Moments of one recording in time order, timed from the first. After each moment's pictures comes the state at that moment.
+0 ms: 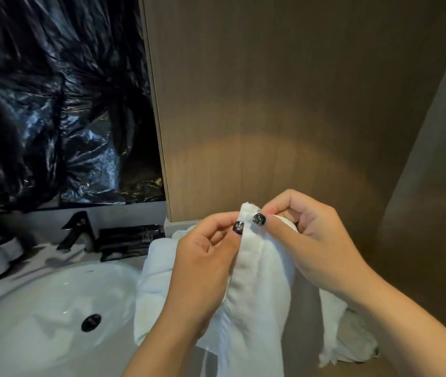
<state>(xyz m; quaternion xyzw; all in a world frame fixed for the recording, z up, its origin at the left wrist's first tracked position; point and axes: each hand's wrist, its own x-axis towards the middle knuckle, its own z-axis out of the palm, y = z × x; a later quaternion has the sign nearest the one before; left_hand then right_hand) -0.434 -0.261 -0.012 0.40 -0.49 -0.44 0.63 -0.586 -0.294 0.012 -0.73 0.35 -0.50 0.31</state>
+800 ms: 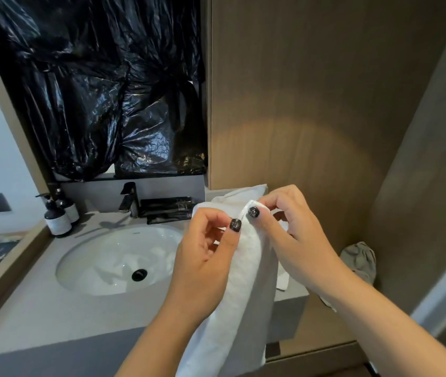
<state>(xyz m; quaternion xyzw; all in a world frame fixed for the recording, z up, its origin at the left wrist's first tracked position) -0.302 -0.107 -0.040 0.40 -0.60 -0.28 0.63 -0.451 -0.142 -0.012 -0.75 0.42 -0.46 0.20</state>
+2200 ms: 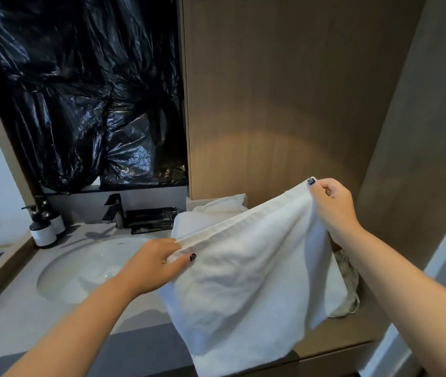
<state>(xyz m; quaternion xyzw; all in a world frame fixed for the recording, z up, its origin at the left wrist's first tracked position) -0.247 -0.180 -0.101 0.51 -0.80 -0.05 0.31 -0.603 -0.230 -0.012 -0.56 0.55 -0.59 0.21</state>
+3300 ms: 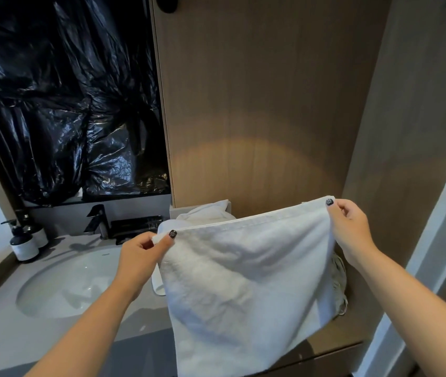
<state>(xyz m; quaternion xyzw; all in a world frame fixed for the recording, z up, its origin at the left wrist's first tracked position) -0.309 -0.186 -0.088 0.55 -0.50 -0.33 0.59 -0.697 -0.222 -0.047 -0.49 0.57 -0.62 0.24</state>
